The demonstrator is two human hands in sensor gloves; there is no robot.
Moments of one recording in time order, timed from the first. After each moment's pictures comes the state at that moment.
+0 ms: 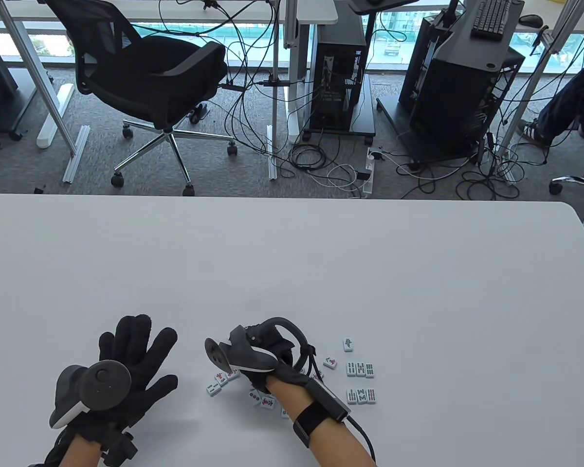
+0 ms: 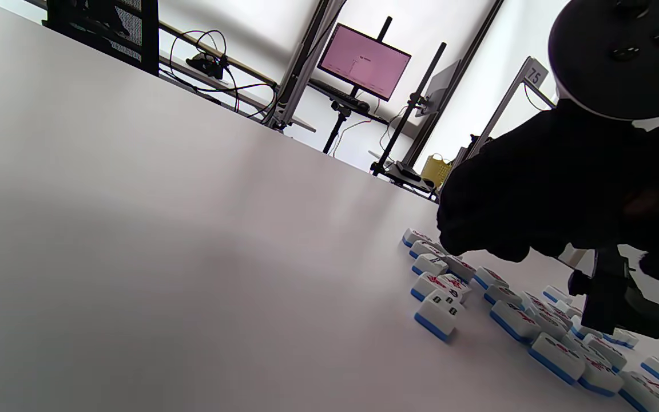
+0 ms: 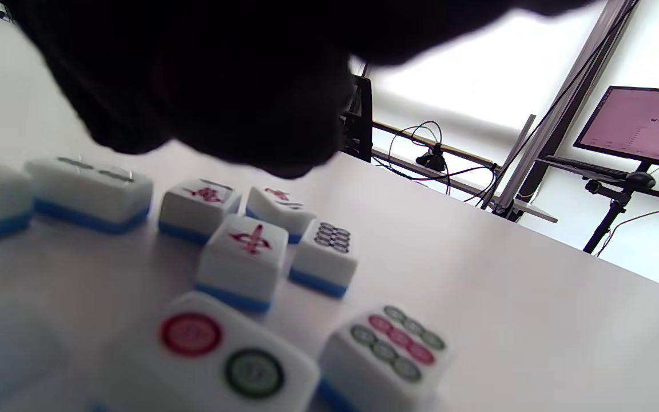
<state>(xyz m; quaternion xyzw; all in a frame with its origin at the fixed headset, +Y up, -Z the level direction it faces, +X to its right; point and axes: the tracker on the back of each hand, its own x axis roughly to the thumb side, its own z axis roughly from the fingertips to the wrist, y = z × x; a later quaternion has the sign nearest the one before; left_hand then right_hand) -0.299 -0.738 -0.233 -0.02 -0.14 0.23 0.96 -0.082 -0.748 -0.322 -0.29 0.03 -0.94 0.15</state>
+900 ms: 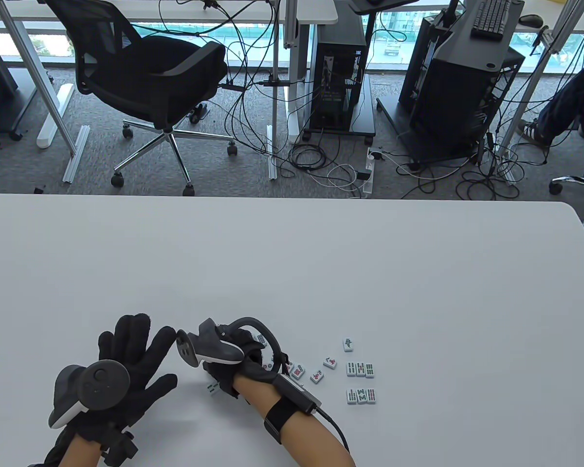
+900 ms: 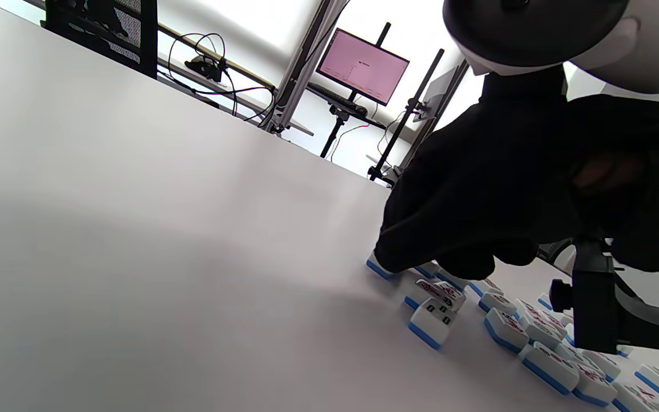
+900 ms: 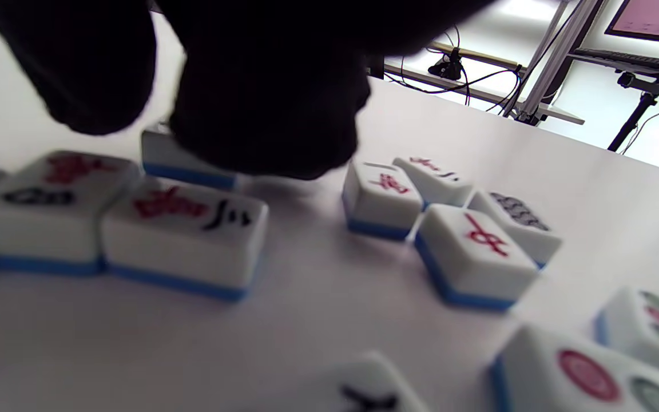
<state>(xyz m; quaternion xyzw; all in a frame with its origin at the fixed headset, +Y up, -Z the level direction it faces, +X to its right) -0.300 -0.738 -0.234 -0.01 -0.14 0.23 0.96 -0.128 -0.756 -0.325 -0.26 -0.10 -0.95 0.12</state>
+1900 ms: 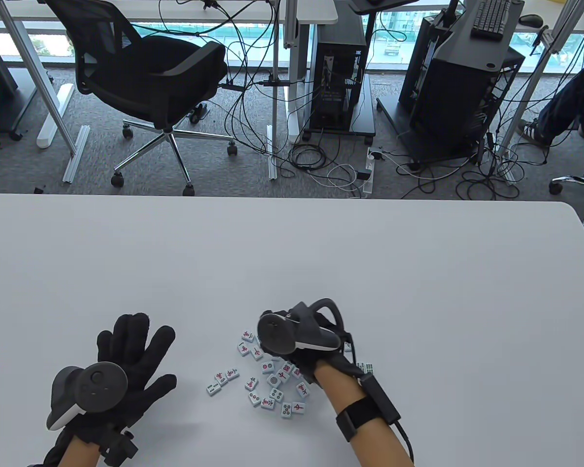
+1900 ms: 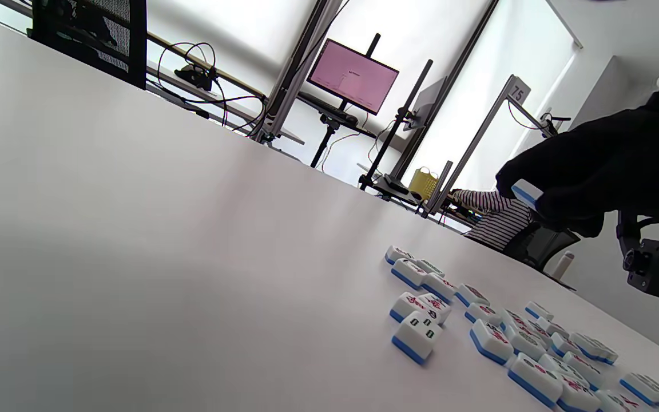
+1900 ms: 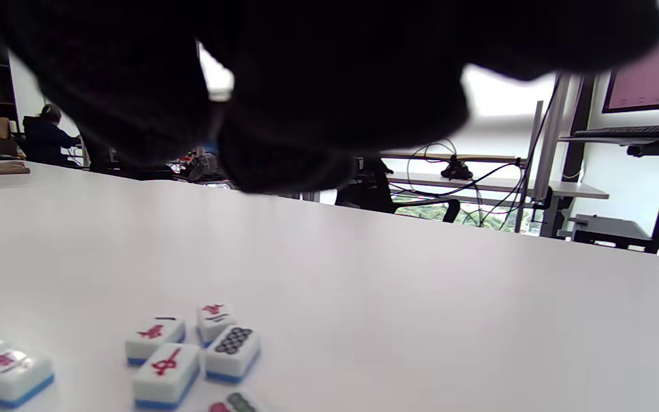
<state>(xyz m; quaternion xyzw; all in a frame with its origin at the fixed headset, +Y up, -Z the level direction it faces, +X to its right) -0.300 -0.733 -0.231 0.00 -0.15 0.24 0.96 0.027 -0.685 -0.336 -0.33 0.04 -0.94 -0.01</state>
